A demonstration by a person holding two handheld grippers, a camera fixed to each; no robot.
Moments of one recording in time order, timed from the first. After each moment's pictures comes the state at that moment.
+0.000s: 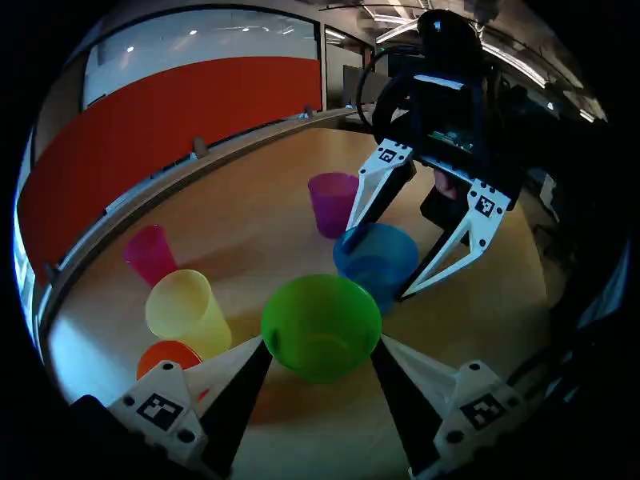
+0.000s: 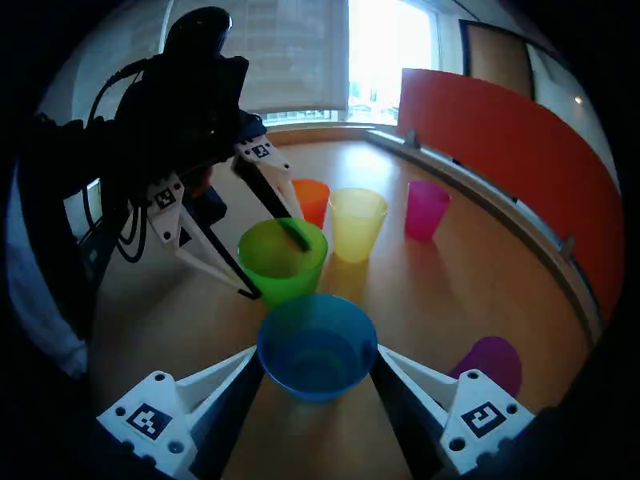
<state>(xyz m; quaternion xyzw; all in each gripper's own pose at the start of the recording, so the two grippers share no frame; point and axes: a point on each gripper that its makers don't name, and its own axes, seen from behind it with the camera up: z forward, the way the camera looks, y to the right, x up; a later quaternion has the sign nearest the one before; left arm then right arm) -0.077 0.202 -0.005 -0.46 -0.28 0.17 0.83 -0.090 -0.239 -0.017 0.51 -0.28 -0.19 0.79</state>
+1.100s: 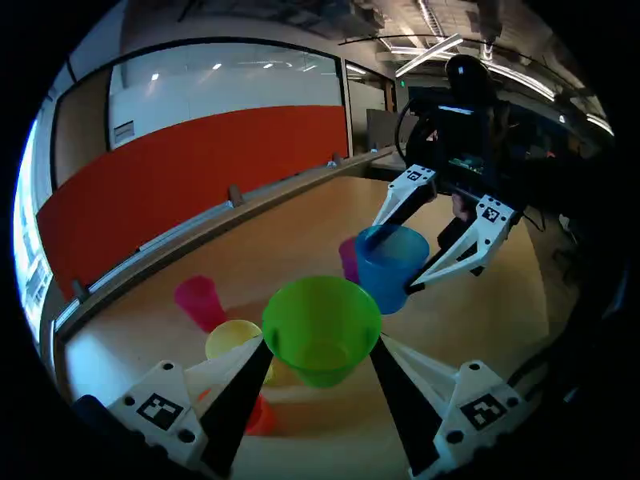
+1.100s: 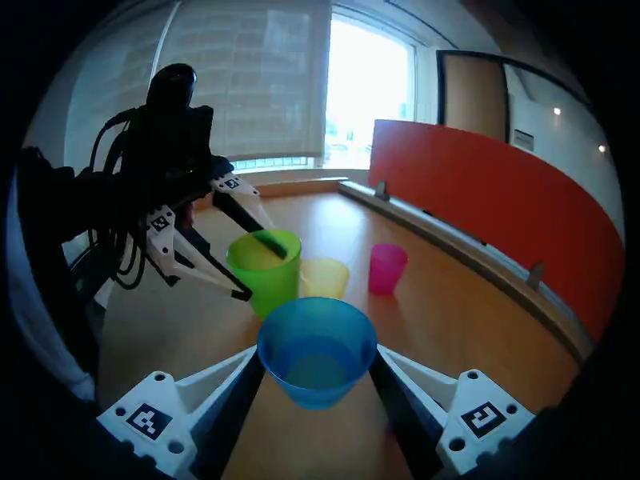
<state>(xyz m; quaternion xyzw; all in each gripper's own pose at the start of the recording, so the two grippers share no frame) 0.005 0.191 0.011 -0.41 -0.19 0.14 0.88 -0.006 -0.230 0.000 0.48 -0.20 -0.15 0.84</state>
